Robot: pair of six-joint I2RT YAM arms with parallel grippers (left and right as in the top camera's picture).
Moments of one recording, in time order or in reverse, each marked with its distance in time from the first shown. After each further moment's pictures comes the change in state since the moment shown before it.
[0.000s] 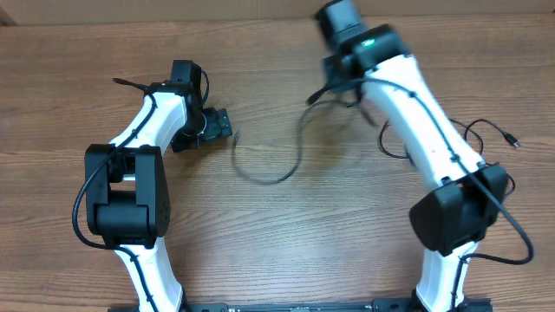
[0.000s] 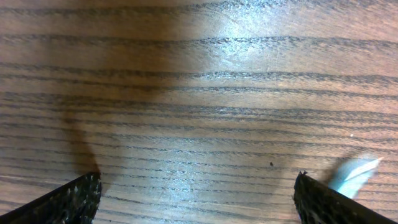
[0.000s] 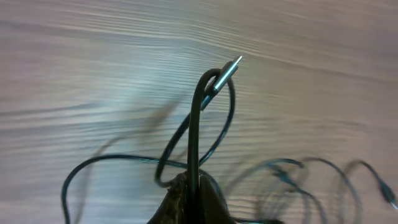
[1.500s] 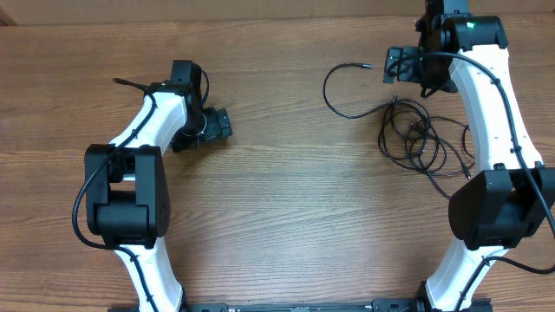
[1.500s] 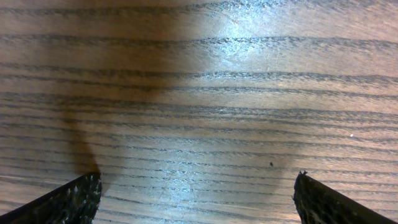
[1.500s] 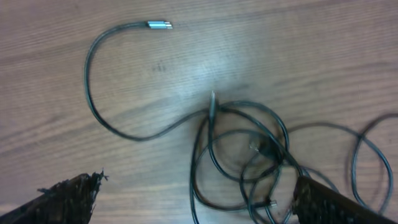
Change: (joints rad) left arm 0.000 0.000 0.000 0.000 0.000 0.000; right arm -0.338 -0.046 -0.074 0.010 -0.343 -0.002
